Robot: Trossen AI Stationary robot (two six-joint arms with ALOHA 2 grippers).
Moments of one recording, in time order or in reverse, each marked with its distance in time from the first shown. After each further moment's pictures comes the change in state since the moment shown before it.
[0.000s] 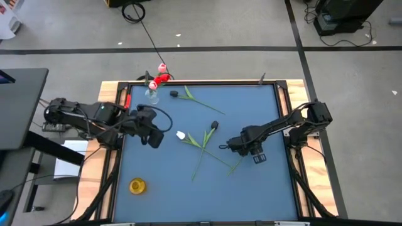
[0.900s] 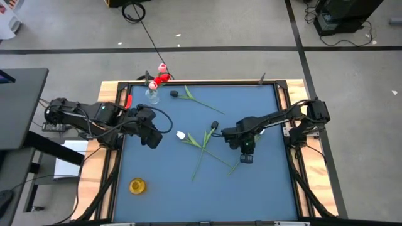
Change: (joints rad) left arm -0.003 0.008 0.000 -0.065 -0.018 0.058; right arm -0.120 0.003 0.123 -0.012 -0.351 0.348
